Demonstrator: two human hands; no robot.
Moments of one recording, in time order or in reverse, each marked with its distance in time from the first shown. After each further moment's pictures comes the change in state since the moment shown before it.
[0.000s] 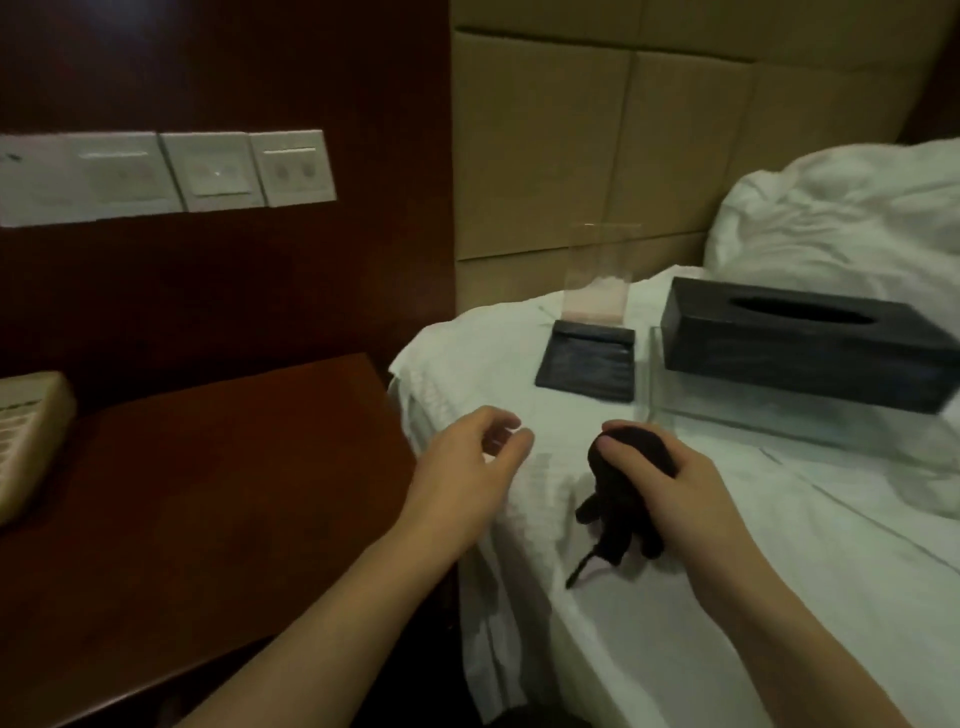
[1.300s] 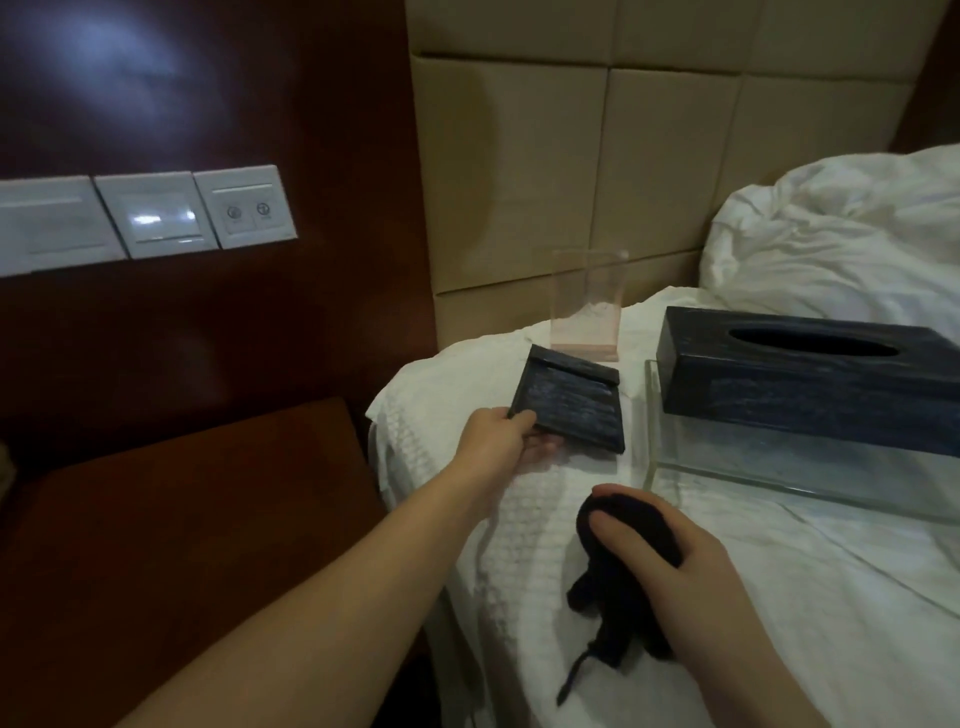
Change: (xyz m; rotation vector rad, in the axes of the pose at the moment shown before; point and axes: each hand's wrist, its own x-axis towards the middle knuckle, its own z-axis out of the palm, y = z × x) left_hand 0.131 0.016 0.060 -0.762 -0.114 -0.412; right_hand 0.023 0.016 -0.006 0.139 0.028 -0.002
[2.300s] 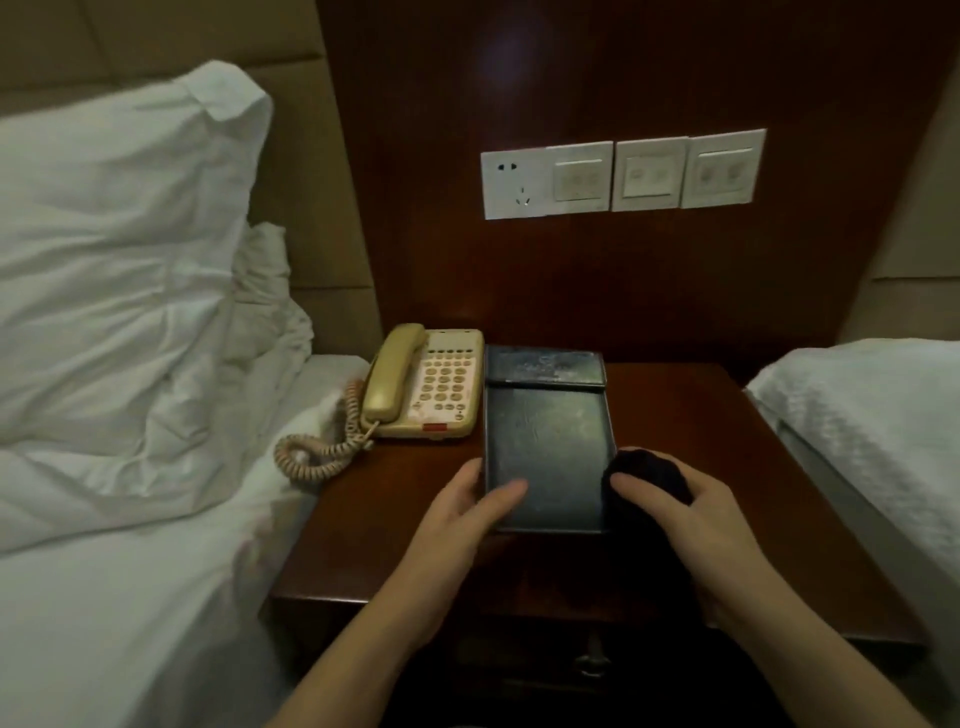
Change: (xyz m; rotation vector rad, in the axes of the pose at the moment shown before) left_hand -0.274 -0.042 -0.357 -0.047 0.369 0.213; right_hand -0.096 -0.010 0.299 0.026 -0.613 0.099
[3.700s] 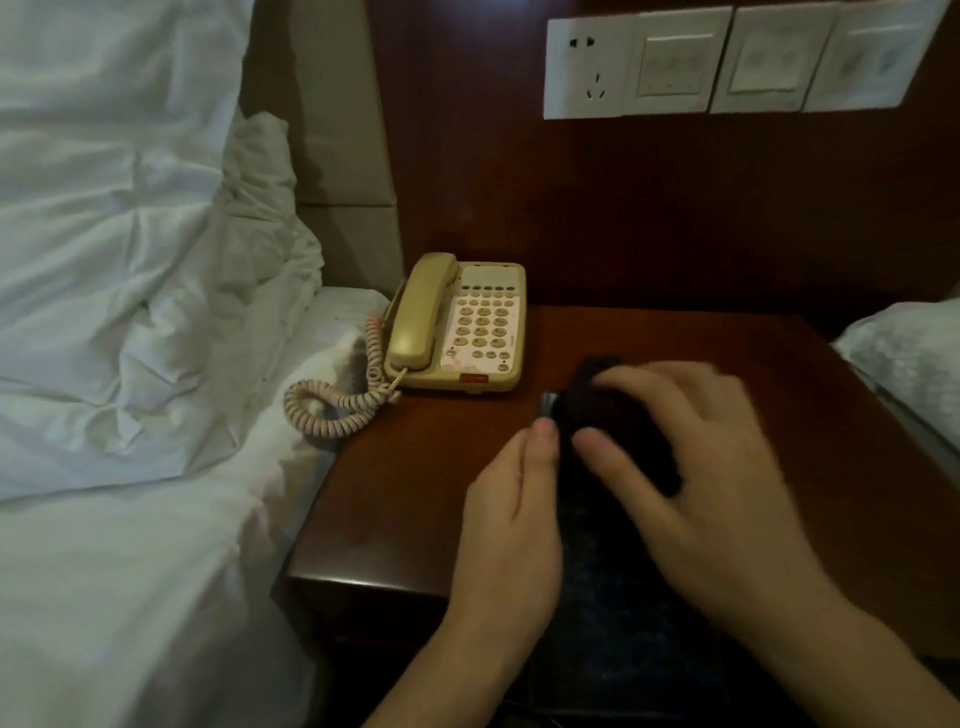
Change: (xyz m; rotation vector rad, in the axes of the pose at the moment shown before) left_hand 0.005 -0.014 -0.005 0.226 0.237 0.308; right_hand 0.009 -0.009 0.073 -0.863 0.079 -0.751
